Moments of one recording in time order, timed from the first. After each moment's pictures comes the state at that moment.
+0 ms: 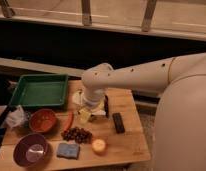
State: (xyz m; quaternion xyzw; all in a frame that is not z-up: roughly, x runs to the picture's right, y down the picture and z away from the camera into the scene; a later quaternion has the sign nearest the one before) arm -0.065 0.125 0.723 -0.37 -0.06 0.21 0.90
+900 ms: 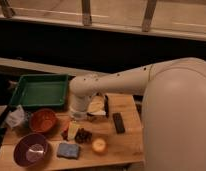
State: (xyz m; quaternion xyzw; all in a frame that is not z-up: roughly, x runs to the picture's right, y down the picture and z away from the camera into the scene) arm -0.130 0.183 0.708 -0.46 -0.14 0.09 0.87
